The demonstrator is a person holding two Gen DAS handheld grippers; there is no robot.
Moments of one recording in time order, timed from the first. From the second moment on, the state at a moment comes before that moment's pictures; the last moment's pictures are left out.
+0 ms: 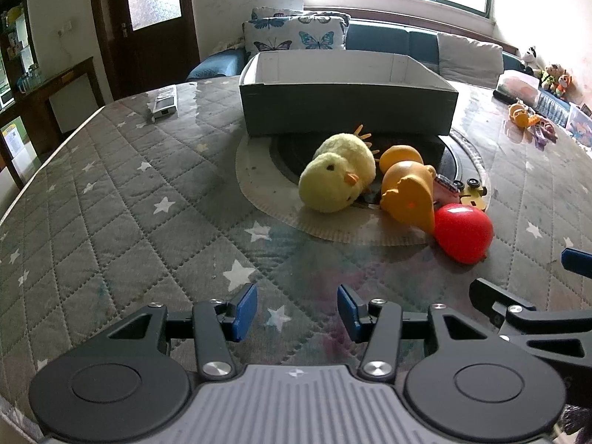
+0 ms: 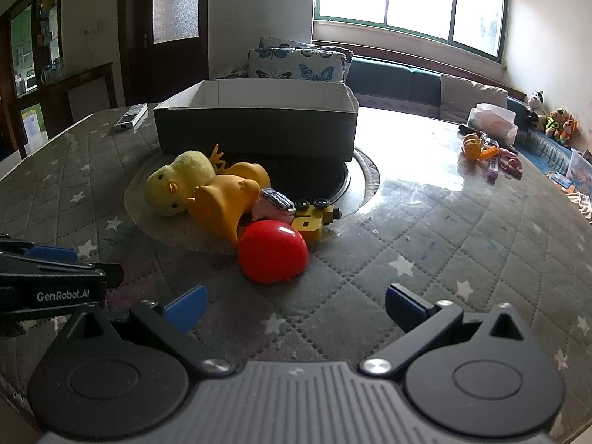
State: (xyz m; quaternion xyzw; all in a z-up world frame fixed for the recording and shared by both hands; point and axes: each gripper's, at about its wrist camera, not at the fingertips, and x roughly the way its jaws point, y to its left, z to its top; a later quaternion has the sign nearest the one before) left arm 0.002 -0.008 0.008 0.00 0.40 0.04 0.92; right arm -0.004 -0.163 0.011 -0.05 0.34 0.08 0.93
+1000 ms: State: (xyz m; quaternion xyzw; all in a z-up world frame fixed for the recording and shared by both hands) left arm 0.027 -0.008 0.013 0.01 0.40 0.04 0.91; right arm 0.017 -0.163 0.016 -0.04 0.34 0.10 0.93
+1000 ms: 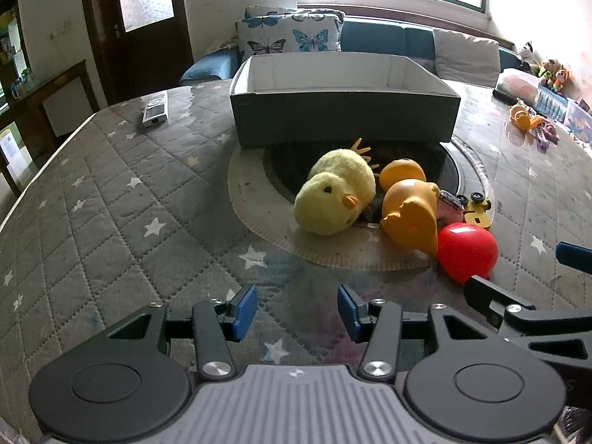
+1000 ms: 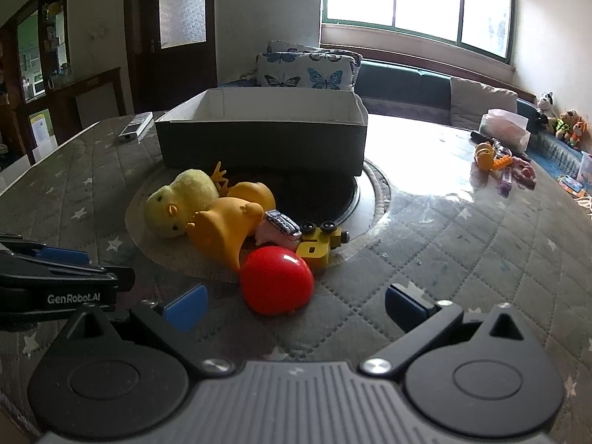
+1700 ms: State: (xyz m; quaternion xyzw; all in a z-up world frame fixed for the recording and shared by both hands) left arm 0.047 -0.002 0.014 0.01 0.41 0.03 0.91; right arm 0.030 -0.168 0.017 -0.04 0.34 0.12 0.93
